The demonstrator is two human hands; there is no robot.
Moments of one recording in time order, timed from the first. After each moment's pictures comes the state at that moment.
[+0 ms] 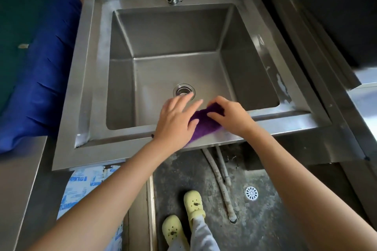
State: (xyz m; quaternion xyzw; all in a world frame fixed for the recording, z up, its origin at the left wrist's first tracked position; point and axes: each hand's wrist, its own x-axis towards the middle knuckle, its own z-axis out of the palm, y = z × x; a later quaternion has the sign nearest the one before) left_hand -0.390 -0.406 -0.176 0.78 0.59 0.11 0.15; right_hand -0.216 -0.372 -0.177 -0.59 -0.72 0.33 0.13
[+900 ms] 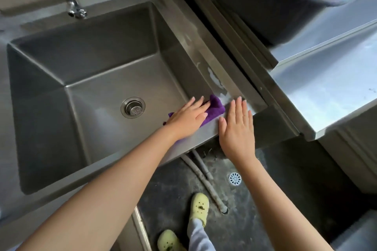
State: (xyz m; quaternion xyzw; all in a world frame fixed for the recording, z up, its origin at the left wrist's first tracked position) left_hand -0.210 -0.329 -0.206 0.82 0.43 -0.05 0.37; right_hand -0.084 -0.423 -0.229 -0.82 -0.56 0.06 0.08
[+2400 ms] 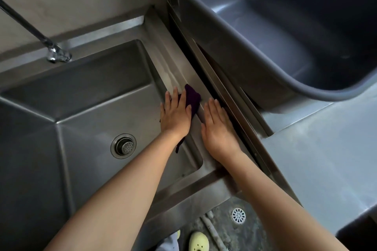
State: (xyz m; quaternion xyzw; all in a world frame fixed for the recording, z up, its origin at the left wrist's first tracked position) left_hand -0.122 -0.178 -0.235 0.76 0.61 0.02 0.21; right_hand -0.014 -0.262 -0.233 -0.73 -0.67 0.12 0.11
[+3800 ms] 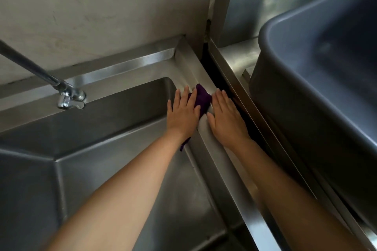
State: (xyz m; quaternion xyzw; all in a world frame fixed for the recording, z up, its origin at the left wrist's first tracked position) left_hand -0.171 0.026 -0.243 0.80 0.57 0.04 0.21; right_hand -0.046 -0.028 -0.223 -0.72 -0.68 0.13 0.04
